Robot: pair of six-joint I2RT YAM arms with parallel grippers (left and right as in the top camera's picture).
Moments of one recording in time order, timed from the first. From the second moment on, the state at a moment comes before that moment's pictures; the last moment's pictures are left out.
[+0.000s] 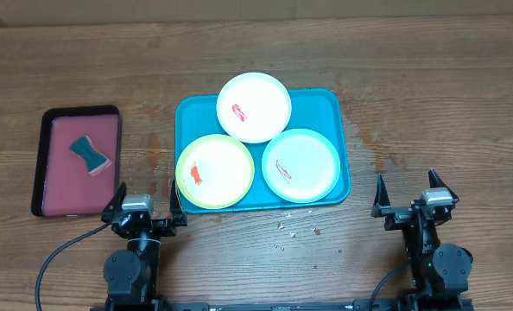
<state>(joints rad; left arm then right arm) -0.01 0.02 0.01 -0.08 -0.04 -0.05 0.04 0.01 0.02 -0.04 -0.04 -0.03</state>
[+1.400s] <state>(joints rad) -0.01 0.44 0.88 -0.53 0.32 -0.13 0.04 0.01 0.02 -0.03 -0.04 -0.03</state>
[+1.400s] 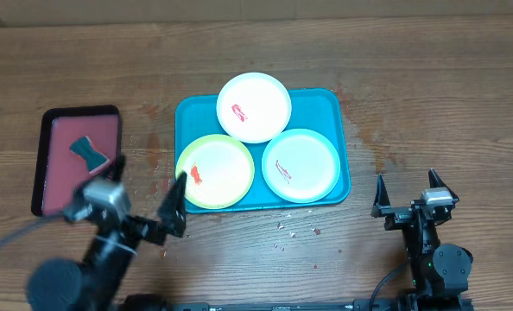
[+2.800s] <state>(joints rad) 0.44 2.00 1.81 -1.21 -0.06 -0.45 0.04 0.01 0.02 -0.03 -0.04 -0.03</state>
